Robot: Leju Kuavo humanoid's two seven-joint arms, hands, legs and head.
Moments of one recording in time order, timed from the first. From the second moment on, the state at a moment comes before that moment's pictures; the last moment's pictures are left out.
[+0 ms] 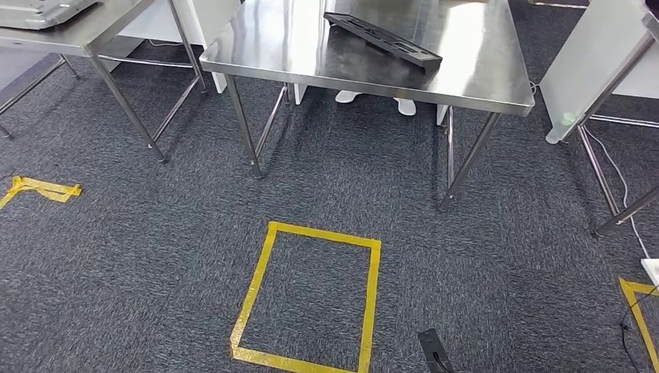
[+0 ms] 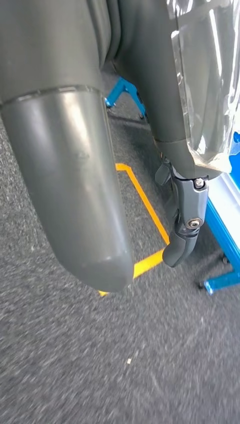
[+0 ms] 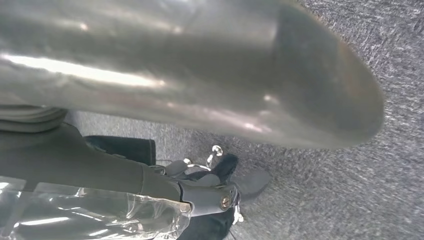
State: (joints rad) left arm -0.10 -0.19 1.28 -0.22 -0.87 0.70 -0.10; right arm -0.08 0.14 -0.42 -0.19 0.88 -0.37 0.24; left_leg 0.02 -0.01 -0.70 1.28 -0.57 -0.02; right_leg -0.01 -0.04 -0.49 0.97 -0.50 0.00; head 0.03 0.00
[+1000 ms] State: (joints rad) left arm -0.11 -0.20 1.31 -0.22 -0.90 0.70 -0.09; right arm -0.08 0.14 -0.41 -0.19 0.91 -0.33 0.25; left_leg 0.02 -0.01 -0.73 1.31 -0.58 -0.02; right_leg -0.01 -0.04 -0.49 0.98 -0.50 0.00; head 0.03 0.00
